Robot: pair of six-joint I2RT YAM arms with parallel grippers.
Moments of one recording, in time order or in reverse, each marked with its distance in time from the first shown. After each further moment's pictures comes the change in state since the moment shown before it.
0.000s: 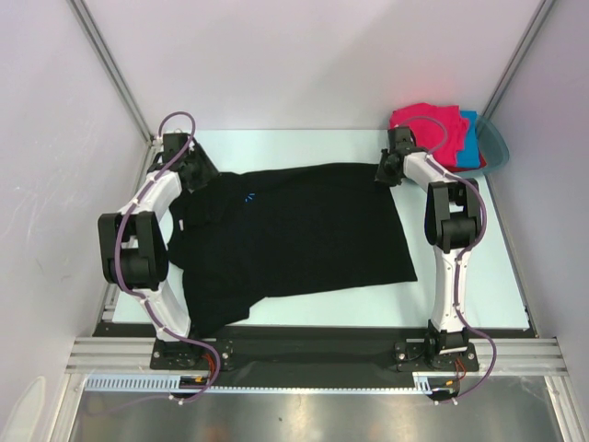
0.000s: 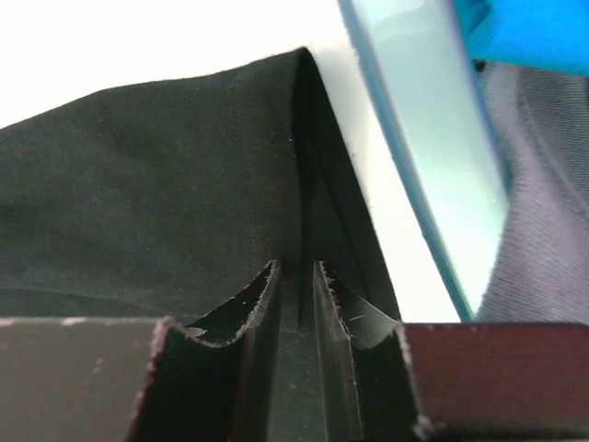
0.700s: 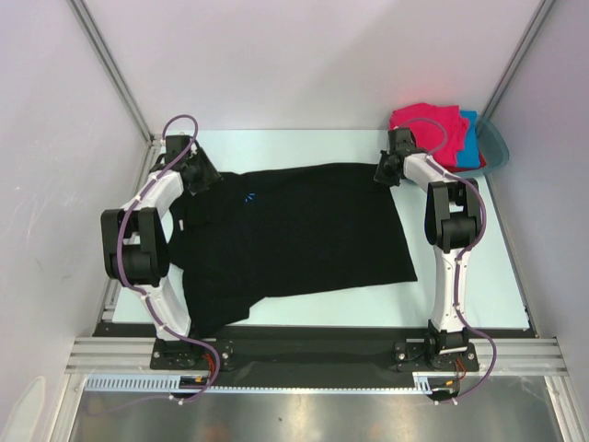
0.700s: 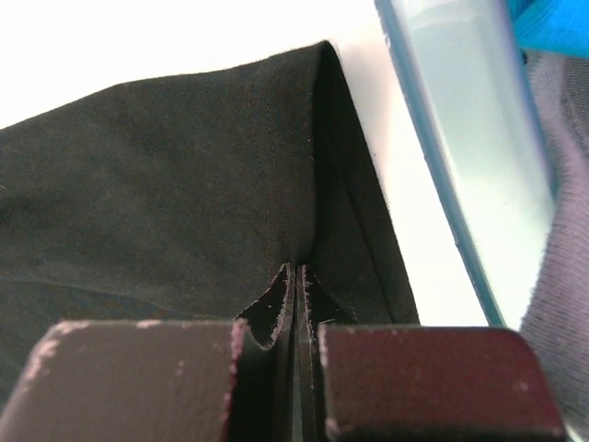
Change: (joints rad) left arm 0.000 0.035 0.003 -0.008 0.019 0.015; right arm -0.001 0.003 -0.014 0.019 -0.054 0.017
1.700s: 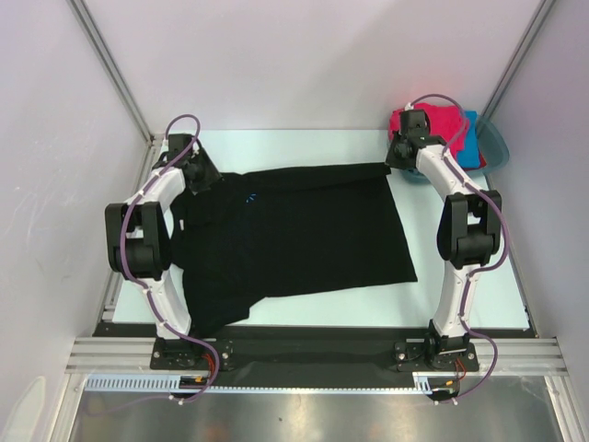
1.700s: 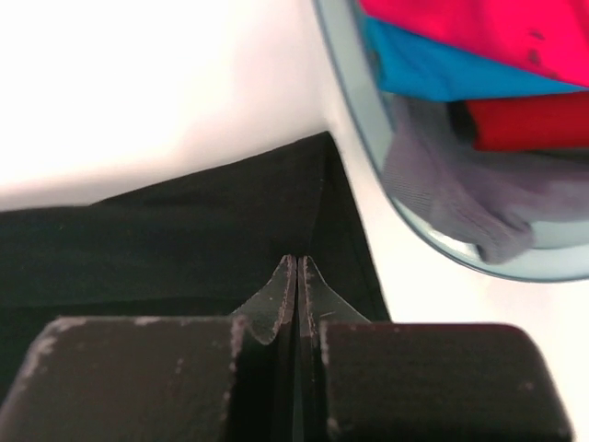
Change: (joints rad) left arm 0.000 0.060 0.049 -0.021 0.002 0.006; right arm -0.002 -0.233 -0.026 -0.055 0.124 -0.061
